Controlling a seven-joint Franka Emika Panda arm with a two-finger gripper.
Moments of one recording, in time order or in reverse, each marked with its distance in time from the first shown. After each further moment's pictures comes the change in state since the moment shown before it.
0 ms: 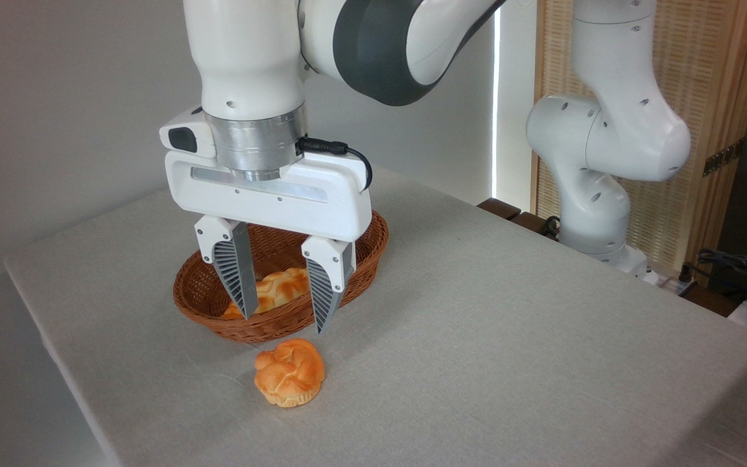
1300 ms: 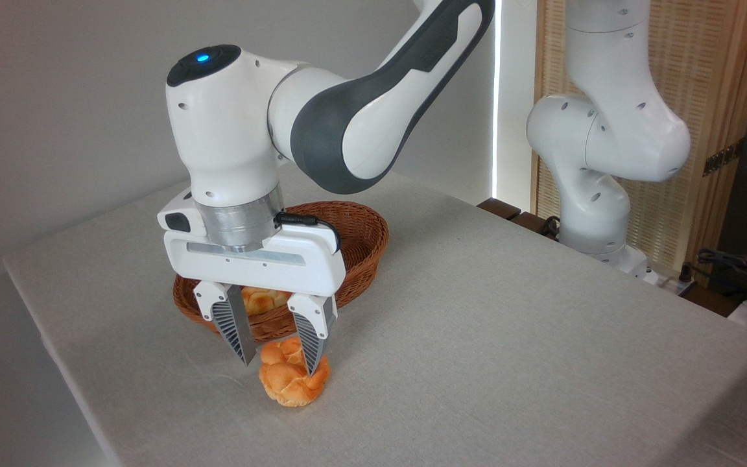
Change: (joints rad) arm -0.013 0.094 -0.093 -0.126 0.089 0.176 -0.171
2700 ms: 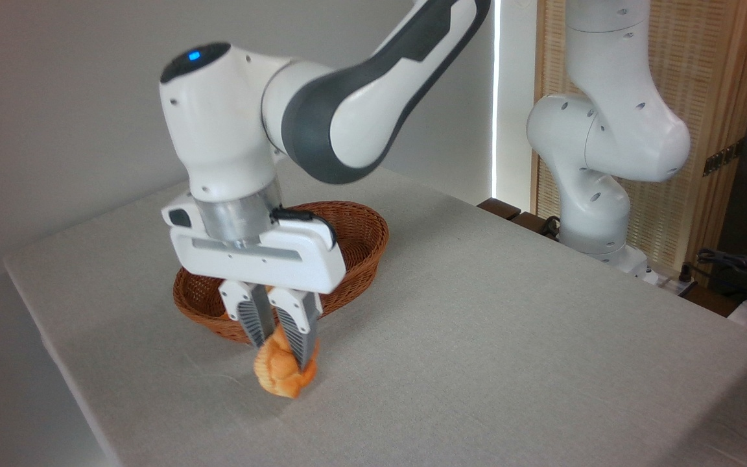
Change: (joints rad) arm -0.010 -0.003 -0.002 0.024 0.057 -0.043 0.057
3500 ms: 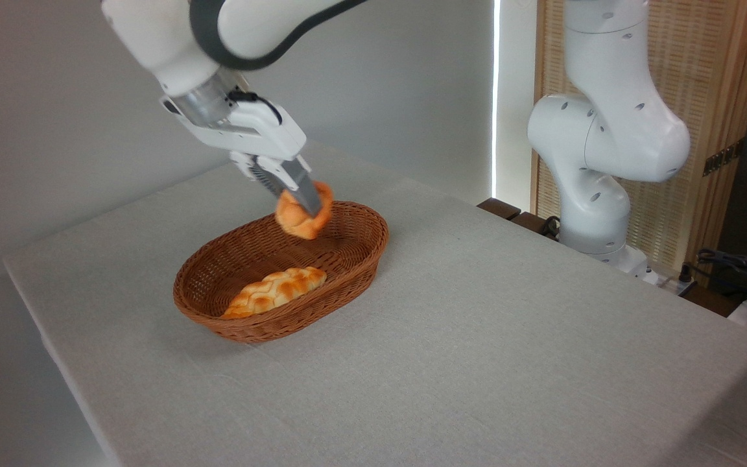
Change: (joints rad) arm -0.009 0.034 -0.331 0.220 -0.115 -0.660 0.002
